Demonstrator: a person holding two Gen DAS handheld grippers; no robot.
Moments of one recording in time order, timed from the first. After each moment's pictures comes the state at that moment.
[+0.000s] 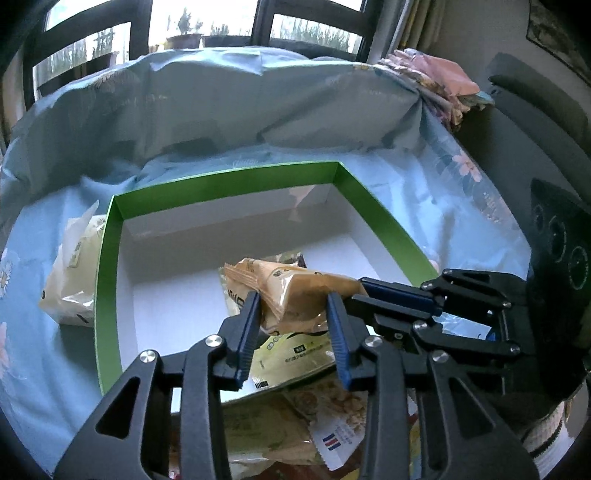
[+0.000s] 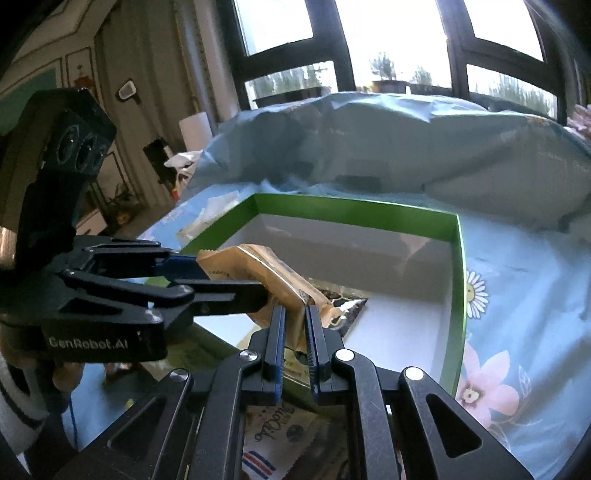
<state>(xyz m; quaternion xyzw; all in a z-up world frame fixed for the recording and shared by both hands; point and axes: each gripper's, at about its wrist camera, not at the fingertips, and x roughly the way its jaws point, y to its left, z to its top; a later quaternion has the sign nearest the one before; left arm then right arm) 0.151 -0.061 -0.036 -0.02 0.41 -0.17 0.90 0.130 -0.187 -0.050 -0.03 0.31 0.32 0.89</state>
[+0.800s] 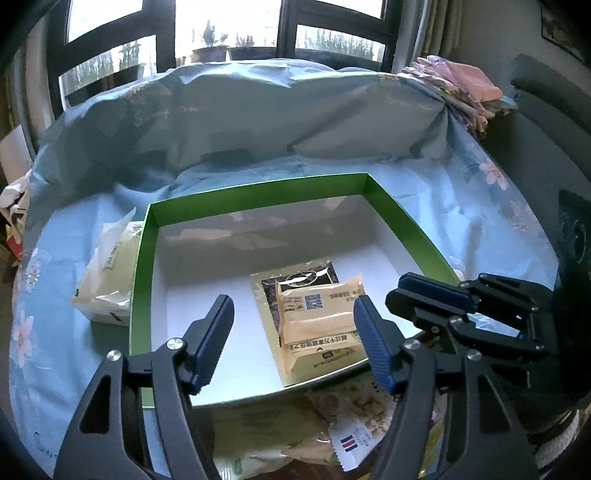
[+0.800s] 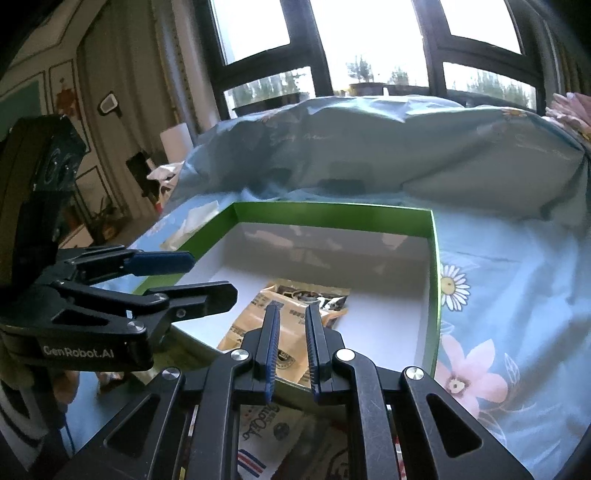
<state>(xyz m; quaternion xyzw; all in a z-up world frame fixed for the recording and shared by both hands) 0.143 -0.055 -0.028 0.01 0.38 -0.11 0.92 0.125 -0.201 -0.045 0.00 0.30 0.29 0.91</state>
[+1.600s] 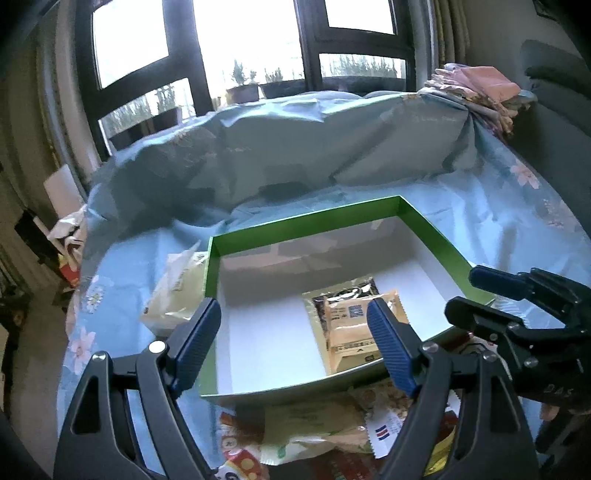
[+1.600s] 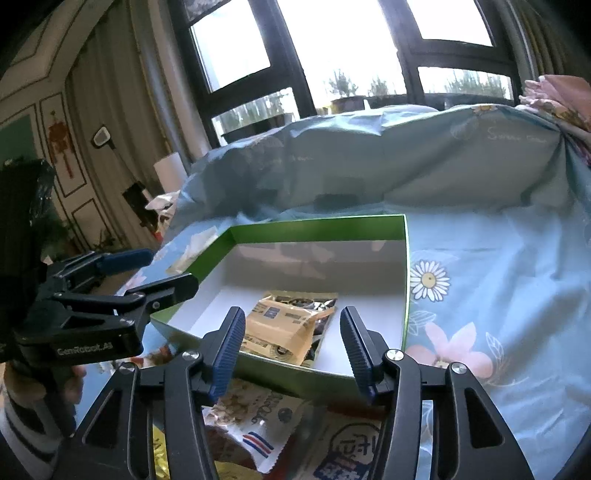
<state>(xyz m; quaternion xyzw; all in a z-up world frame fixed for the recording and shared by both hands) 0.111 -0.057 -0.008 0.08 0.32 -0.01 0.95 0.105 -0.225 -0.034 0.05 0.28 0.28 0.92</state>
